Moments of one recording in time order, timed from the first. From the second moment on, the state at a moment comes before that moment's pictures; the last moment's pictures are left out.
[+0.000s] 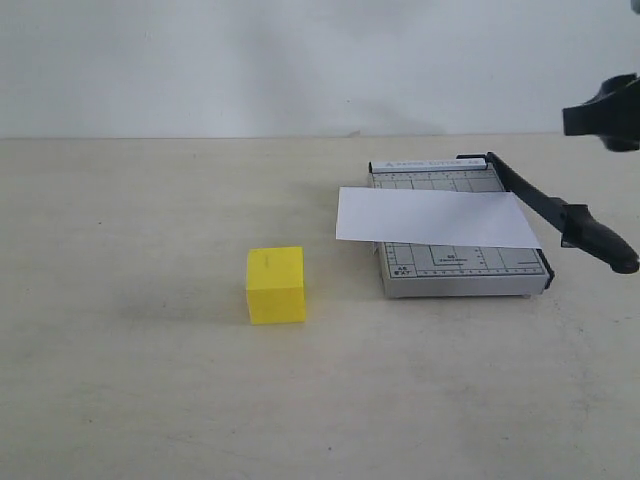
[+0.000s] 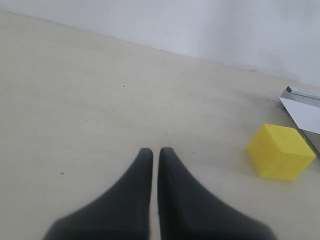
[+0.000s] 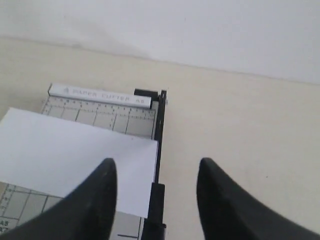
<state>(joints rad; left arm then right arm) -0.08 0.00 0.00 -0.03 0.36 -0.23 0.09 1.26 -0.81 0.09 0.17 -0.17</state>
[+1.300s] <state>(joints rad) -0.08 0.00 0.00 0.02 0.36 -0.19 0.25 0.37 -0.22 0.24 0.13 0.03</state>
